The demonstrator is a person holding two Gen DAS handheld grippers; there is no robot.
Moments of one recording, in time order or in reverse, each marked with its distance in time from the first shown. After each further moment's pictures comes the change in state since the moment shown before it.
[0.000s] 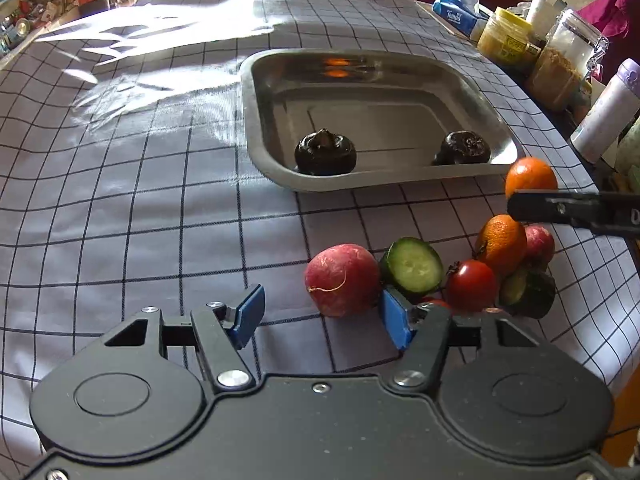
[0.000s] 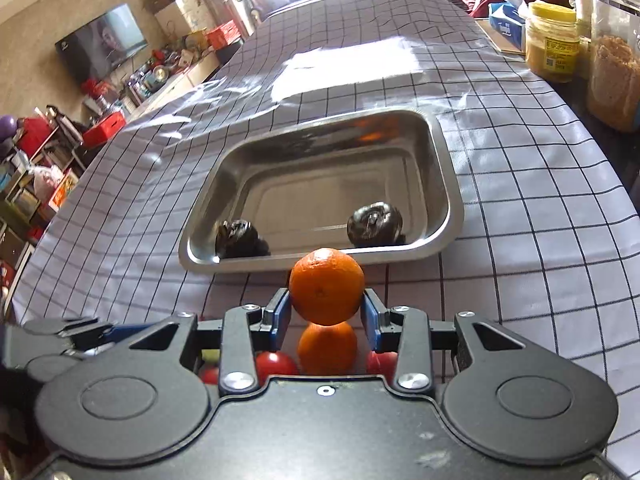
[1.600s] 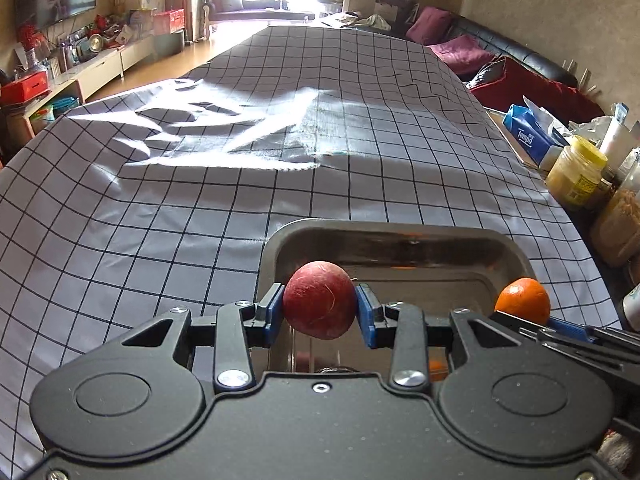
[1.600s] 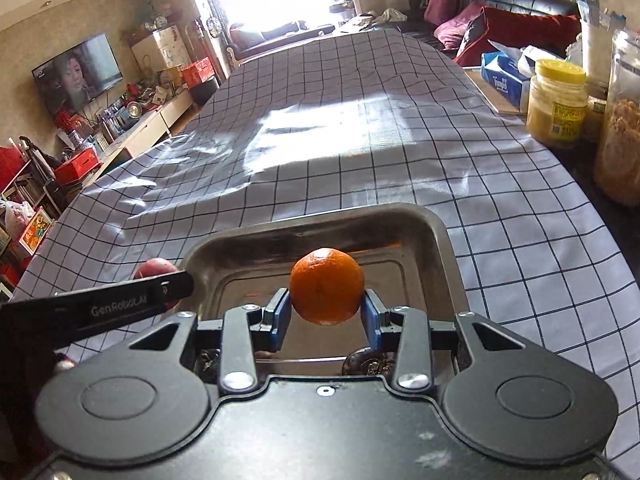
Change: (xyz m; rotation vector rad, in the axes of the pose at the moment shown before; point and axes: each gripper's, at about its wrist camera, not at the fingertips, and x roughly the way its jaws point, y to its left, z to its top) left arm 0.023 -0.003 0.108 -0.170 -0.209 0.156; right arm 0.045 0.006 0.070 0.025 -0.128 -0.095
